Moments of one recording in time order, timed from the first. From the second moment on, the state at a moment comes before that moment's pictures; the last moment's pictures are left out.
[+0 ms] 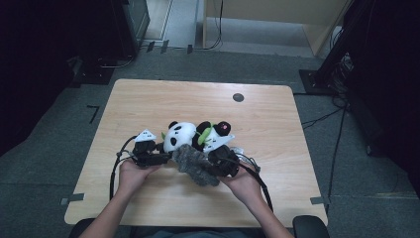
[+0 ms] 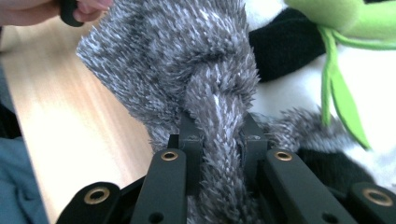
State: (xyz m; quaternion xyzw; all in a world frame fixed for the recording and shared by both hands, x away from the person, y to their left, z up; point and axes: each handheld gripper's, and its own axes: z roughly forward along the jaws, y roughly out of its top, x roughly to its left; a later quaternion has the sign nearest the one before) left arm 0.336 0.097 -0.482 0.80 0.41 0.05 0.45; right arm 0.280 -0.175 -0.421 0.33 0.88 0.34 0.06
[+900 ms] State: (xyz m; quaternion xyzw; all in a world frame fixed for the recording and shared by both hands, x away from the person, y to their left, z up) left arm 0.337 0.097 -0.483 0.79 0.41 0.04 0.45; right arm 0.253 -0.245 -0.429 0.36 0.87 0.33 0.05
